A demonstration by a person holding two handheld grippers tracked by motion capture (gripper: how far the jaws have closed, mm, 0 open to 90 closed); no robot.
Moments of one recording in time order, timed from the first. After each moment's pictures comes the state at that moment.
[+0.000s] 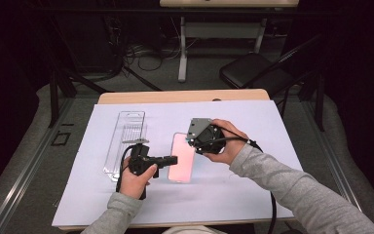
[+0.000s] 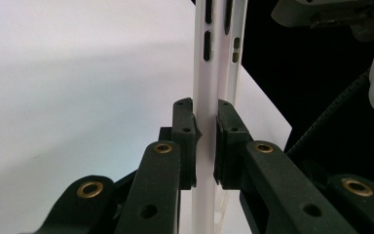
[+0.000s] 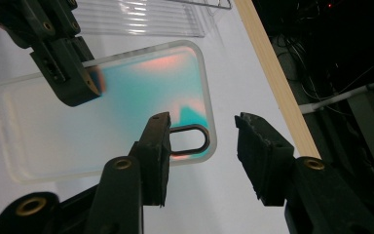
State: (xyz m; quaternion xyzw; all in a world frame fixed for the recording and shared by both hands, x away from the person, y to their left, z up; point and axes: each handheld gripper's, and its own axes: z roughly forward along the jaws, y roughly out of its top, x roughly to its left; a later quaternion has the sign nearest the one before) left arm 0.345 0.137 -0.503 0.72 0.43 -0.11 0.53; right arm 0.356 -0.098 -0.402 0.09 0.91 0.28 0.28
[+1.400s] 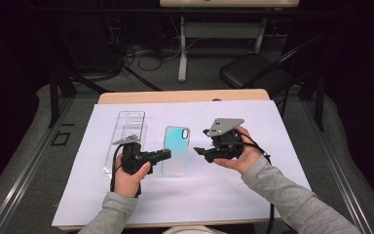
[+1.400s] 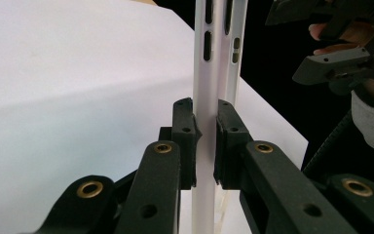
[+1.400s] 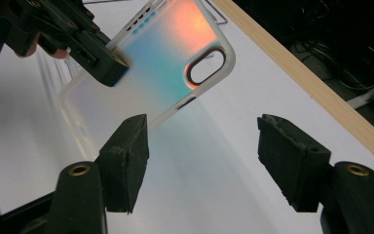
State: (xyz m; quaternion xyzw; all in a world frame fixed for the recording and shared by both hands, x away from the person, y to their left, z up) left arm 0.342 0.153 -0.493 0.72 0.41 -0.05 0.57; right arm 0.348 -0.142 -0.420 0.20 0.87 0.41 0.20
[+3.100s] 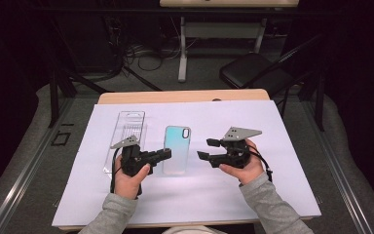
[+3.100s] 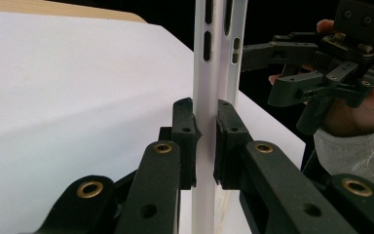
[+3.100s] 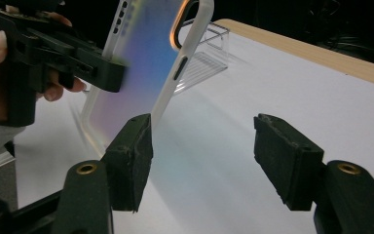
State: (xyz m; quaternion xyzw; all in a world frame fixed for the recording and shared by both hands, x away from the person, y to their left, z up) left arm 0.336 0.153 -0.493 0.71 0.37 -0.02 0.59; right arm 0.344 -0.168 -0.465 0.29 0.79 0.53 0.11
